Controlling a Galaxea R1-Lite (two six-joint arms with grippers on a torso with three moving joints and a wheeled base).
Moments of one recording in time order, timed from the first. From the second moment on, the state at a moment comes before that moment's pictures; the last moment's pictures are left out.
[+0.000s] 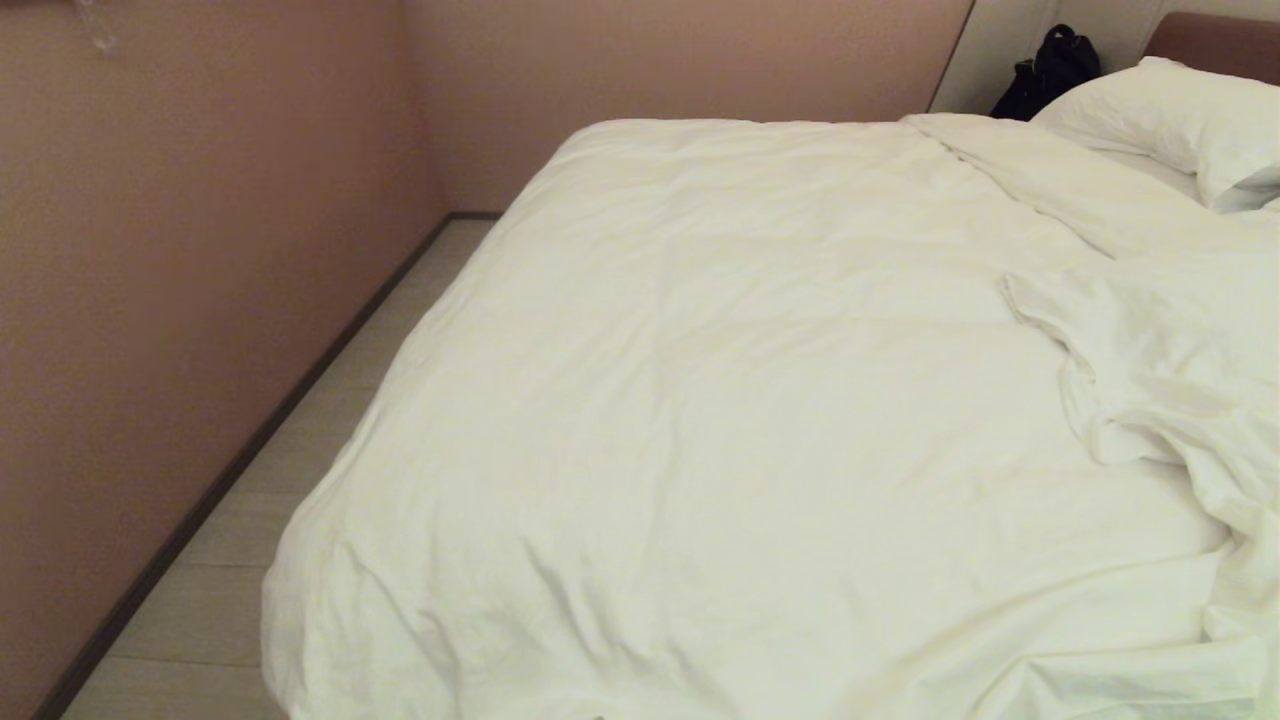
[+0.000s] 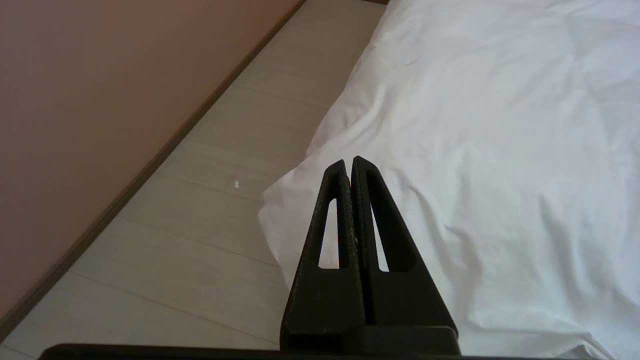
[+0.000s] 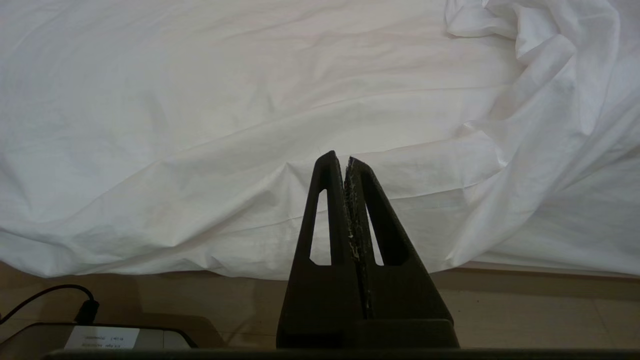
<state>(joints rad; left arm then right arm) 0.02 0.18 -0.43 0.23 0.18 -0.12 0.01 0.00 0.00 0.01 0.02 -0.04</state>
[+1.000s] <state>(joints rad) 0.01 0.00 -0.17 0.19 -0.10 -0.11 0.01 0.00 0.00 0.01 0.02 -0.04</state>
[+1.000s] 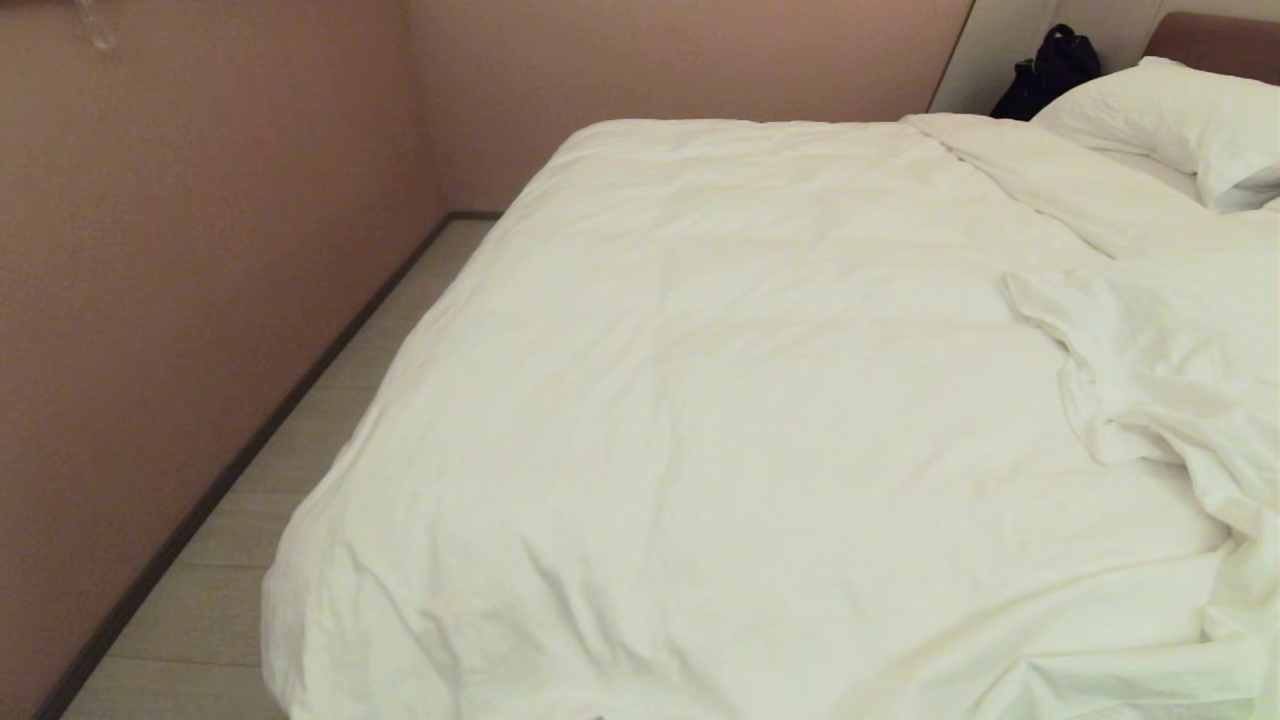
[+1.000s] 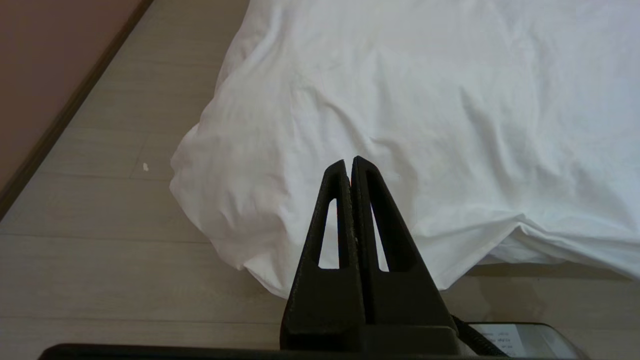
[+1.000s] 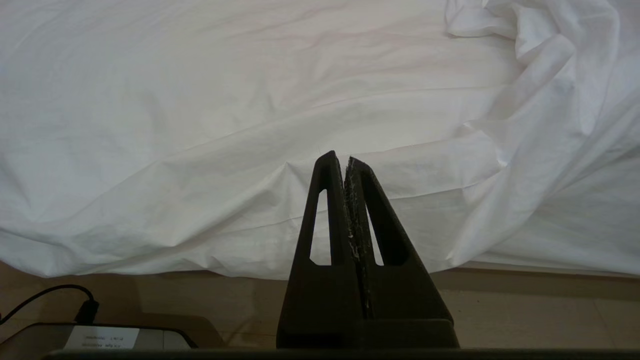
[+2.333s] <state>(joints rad) 0.01 0.00 -0.09 0.17 -0.10 0.03 0.01 0.00 0.00 0.01 0.02 -0.04</state>
